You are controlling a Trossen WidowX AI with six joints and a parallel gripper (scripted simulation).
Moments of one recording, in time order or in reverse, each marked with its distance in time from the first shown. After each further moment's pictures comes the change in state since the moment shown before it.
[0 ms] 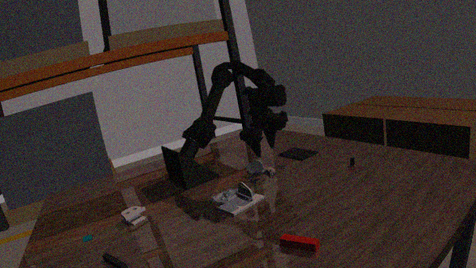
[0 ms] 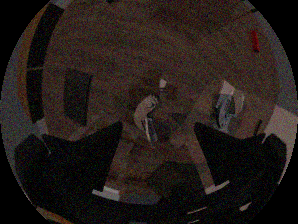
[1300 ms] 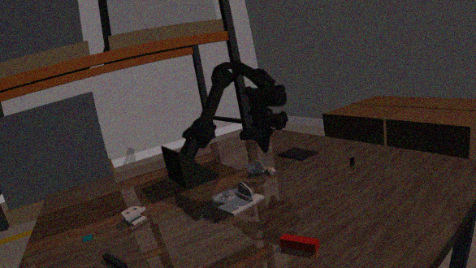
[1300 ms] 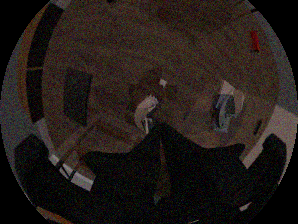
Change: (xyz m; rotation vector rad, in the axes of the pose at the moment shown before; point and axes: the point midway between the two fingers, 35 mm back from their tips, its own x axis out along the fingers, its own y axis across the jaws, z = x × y) arm 0.000 0.000 0.000 0.000 0.000 0.000
